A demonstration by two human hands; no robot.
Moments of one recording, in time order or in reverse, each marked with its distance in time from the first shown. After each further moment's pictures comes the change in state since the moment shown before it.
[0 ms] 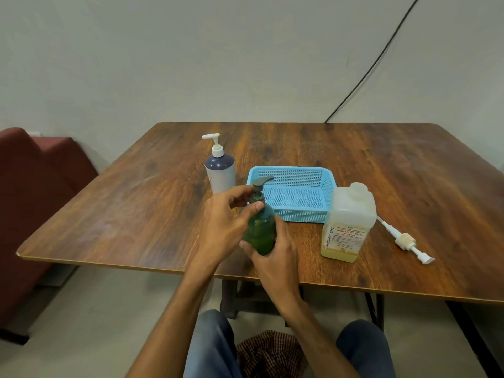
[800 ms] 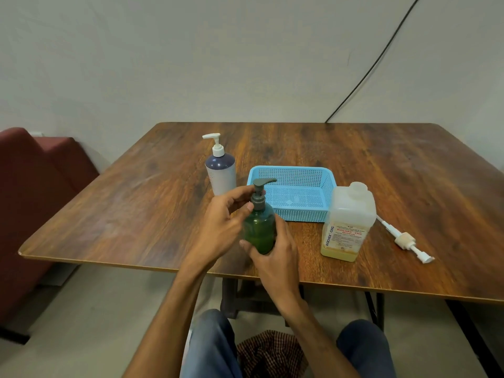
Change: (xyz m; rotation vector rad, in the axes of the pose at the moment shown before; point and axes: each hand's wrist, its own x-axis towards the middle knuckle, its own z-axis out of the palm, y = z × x) left_hand -0.002 -0.010 -0.007 -0.156 -0.141 -0.063; right_hand -0.001 0.002 0.001 -0.011 -0.003 0.004
